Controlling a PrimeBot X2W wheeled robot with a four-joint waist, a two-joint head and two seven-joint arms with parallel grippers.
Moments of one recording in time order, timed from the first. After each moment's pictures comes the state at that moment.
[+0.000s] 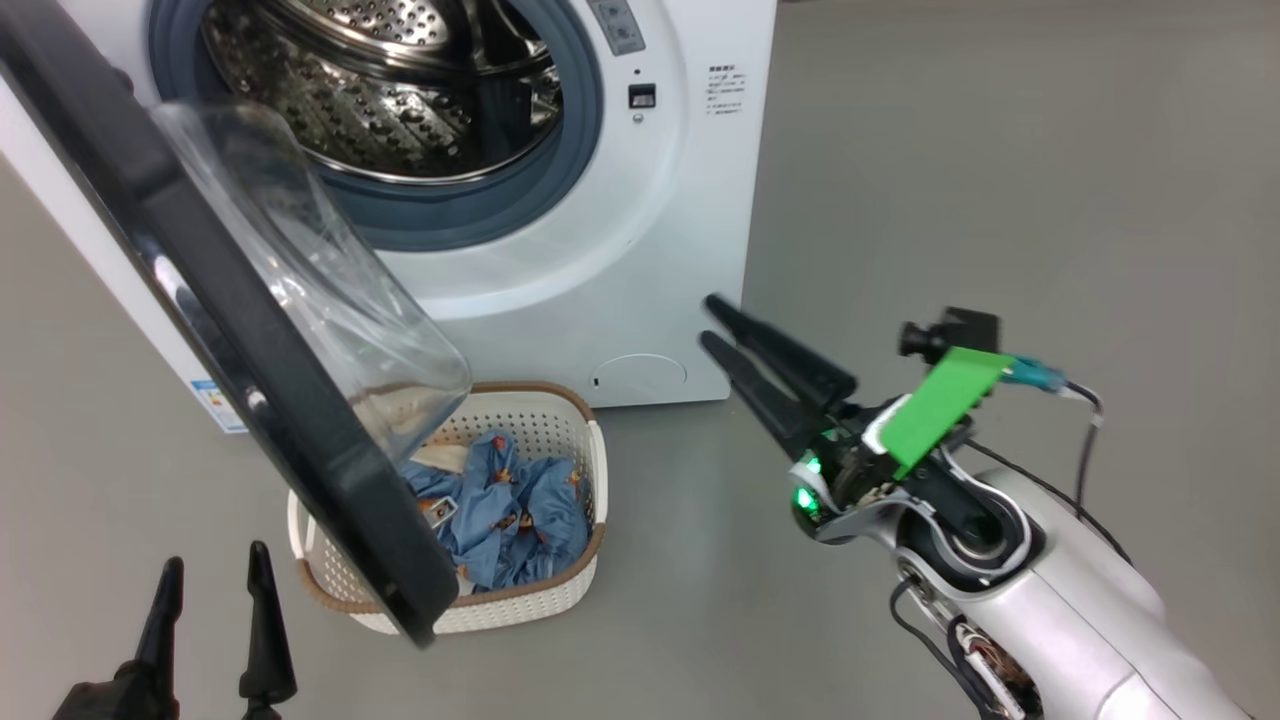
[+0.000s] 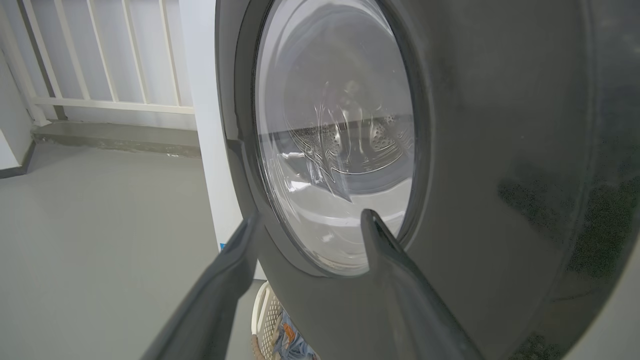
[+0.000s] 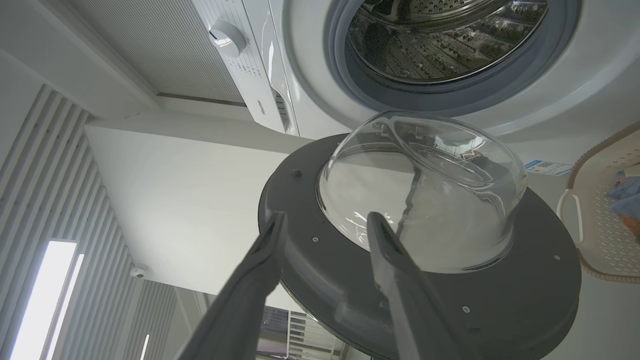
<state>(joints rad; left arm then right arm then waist) 0.02 0.03 0.08 0.13 -0.21 -0.05 -0.25 -0.62 -0.24 0.65 0.31 2.05 0.13 0.20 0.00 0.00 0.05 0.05</state>
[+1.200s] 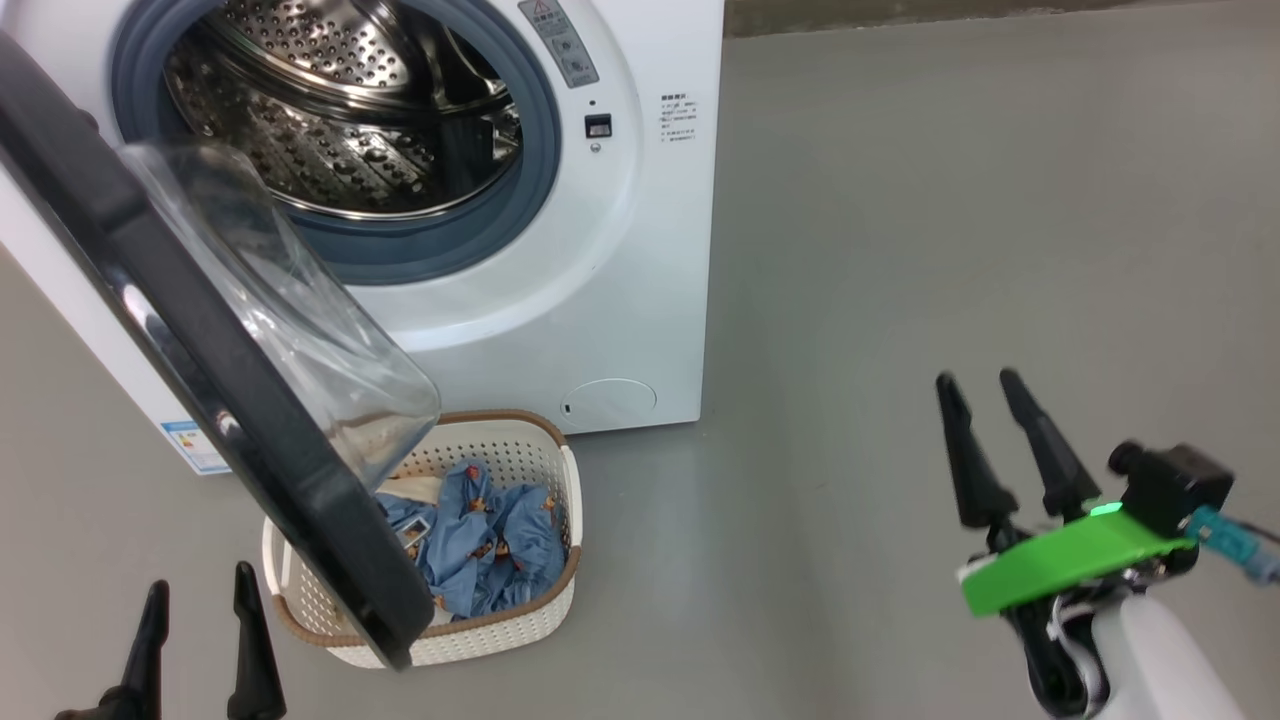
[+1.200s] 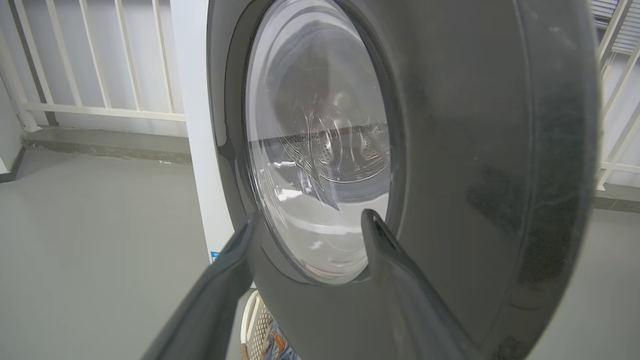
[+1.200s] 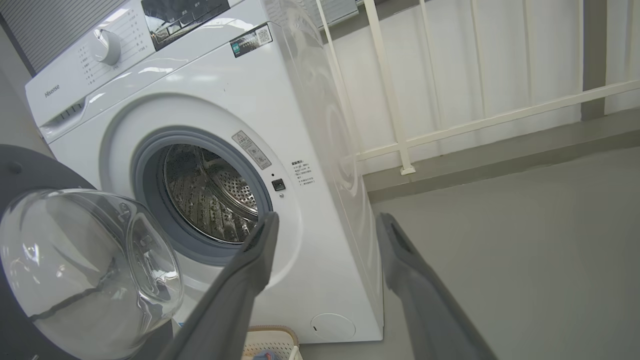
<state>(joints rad) 0.06 0.03 0.09 0.10 -0.23 -0.03 -0.25 -0.28 -0.15 0.10 0.29 0.52 0.13 -0.25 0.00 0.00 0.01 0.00</state>
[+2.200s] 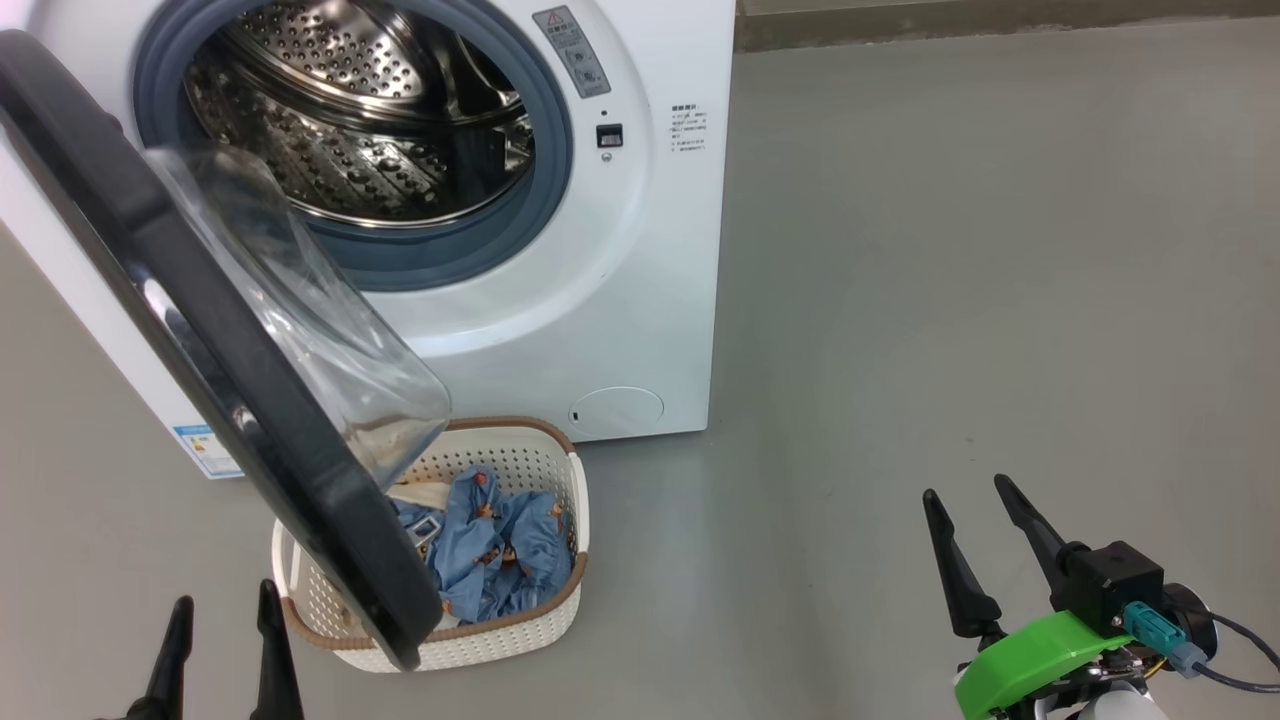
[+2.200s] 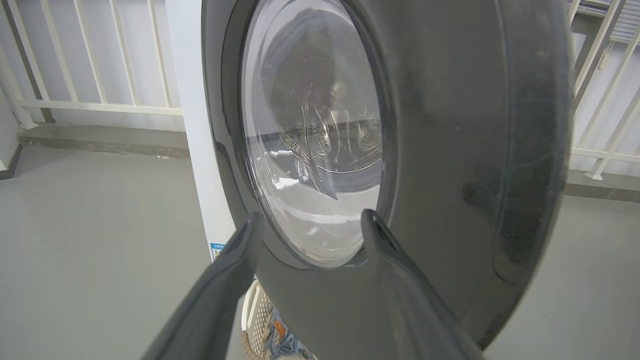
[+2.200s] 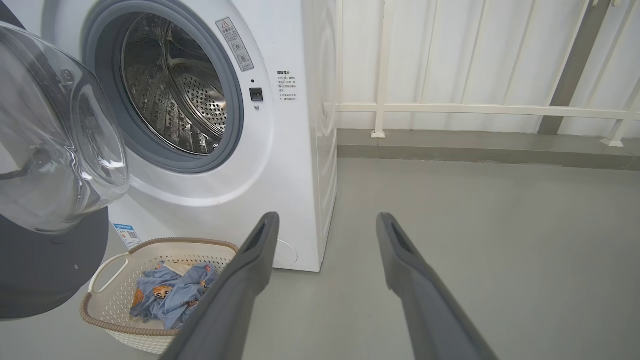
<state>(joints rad) 0.08 0.03 0.06 0.11 -0.22 -0.02 -0.25 -0.12 -0.06 -0.02 0.29 0.09 0.13 -0.25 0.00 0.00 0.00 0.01</state>
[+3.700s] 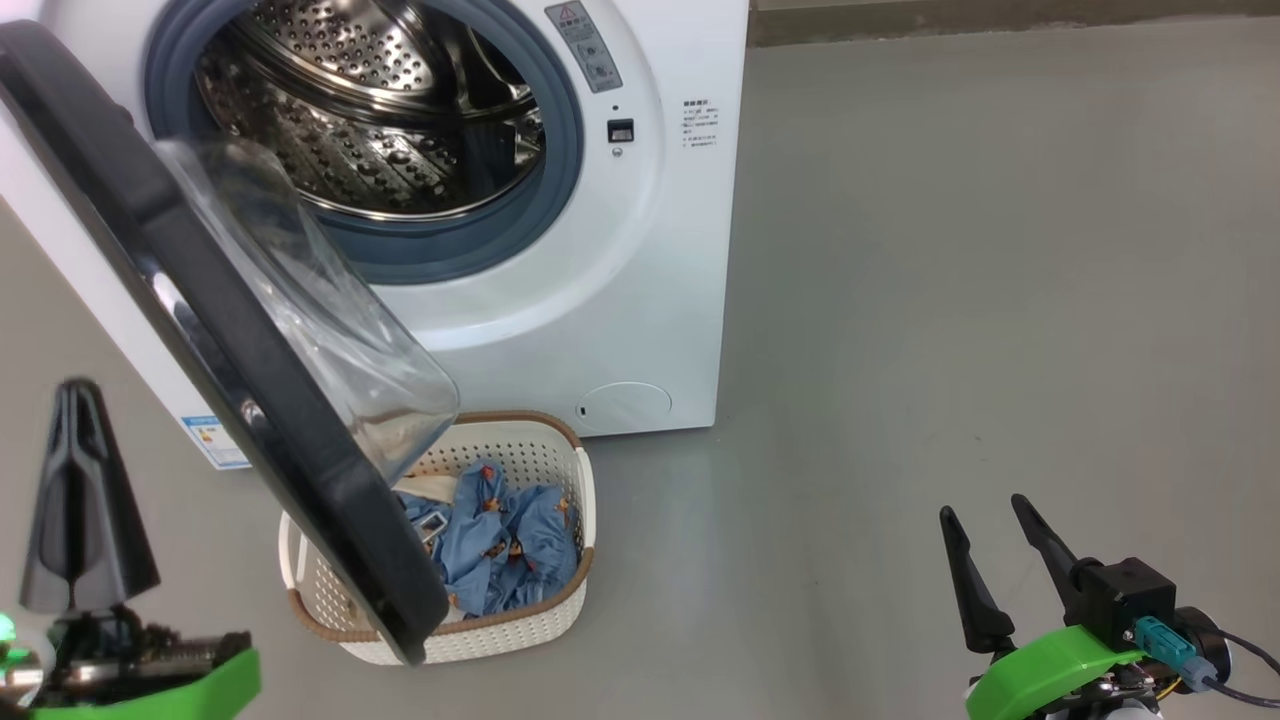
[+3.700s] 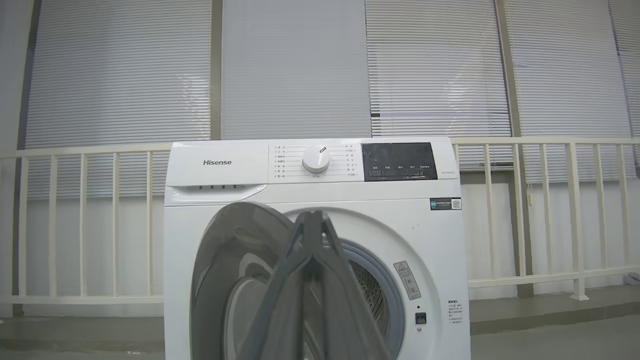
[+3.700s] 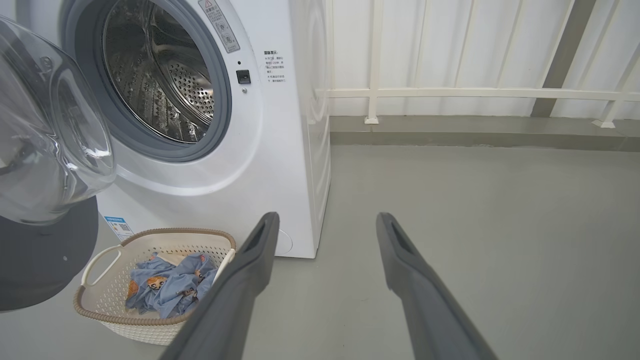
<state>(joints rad) -0.01 0.03 0.13 -0.32 -0.17 -0.08 -0.26 -0.10 -0.05 -0.06 0.30 0.07 0.13 -0.25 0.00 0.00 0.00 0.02</state>
